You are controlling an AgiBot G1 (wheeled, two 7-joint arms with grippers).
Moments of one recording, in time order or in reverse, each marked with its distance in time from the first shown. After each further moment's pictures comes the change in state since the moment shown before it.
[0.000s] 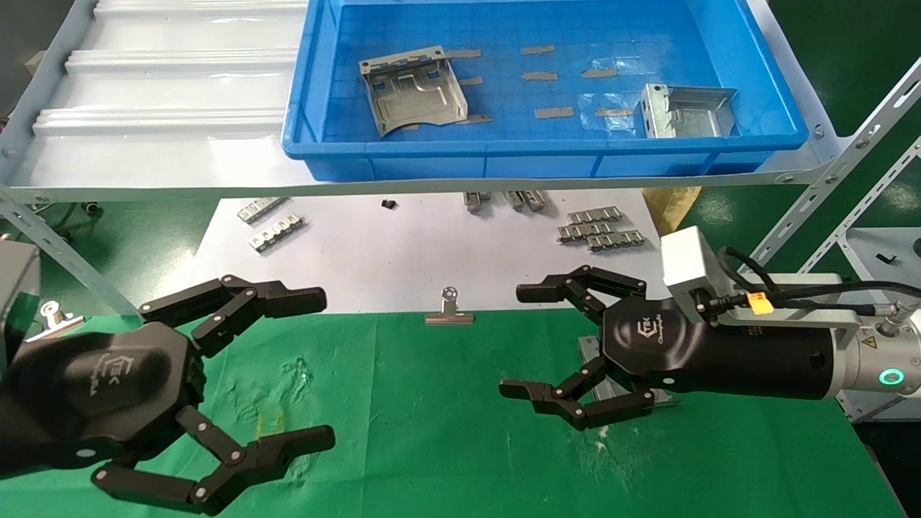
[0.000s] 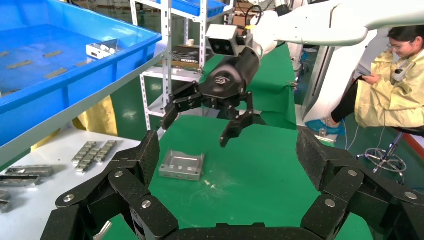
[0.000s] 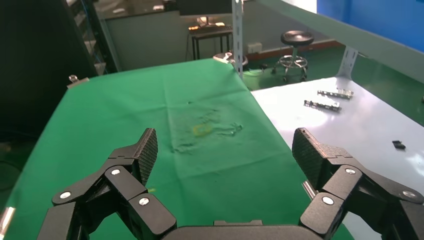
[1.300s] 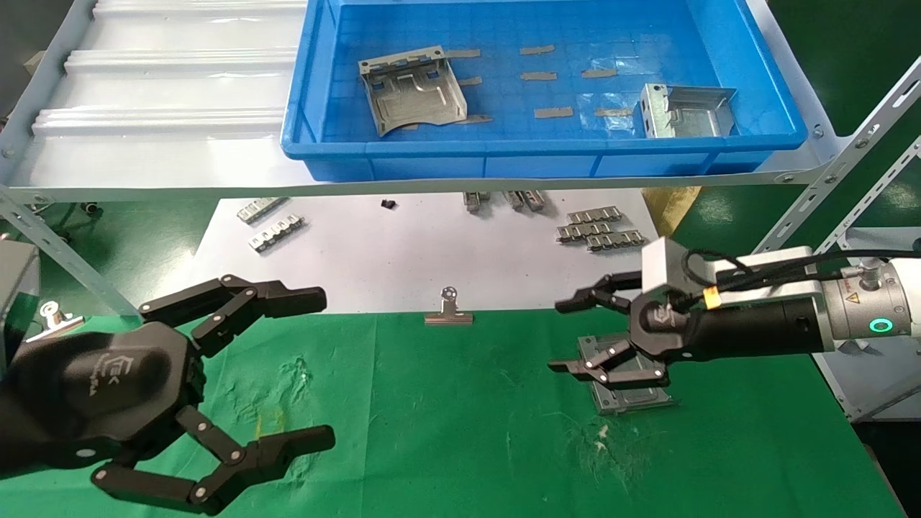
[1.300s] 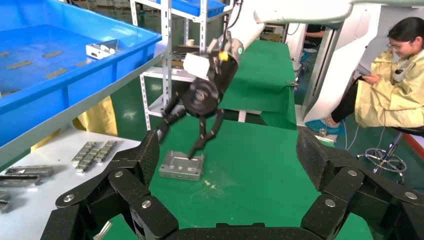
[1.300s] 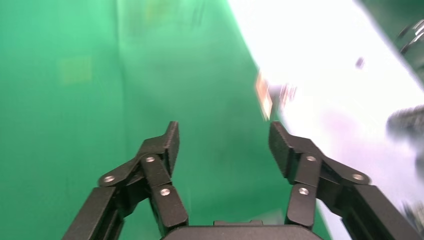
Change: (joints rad) left arm 0.000 0.000 0.000 0.000 0.000 0.000 0.000; right arm 0.297 -0.164 -0.413 -0.479 -0.080 -0.028 -0.311
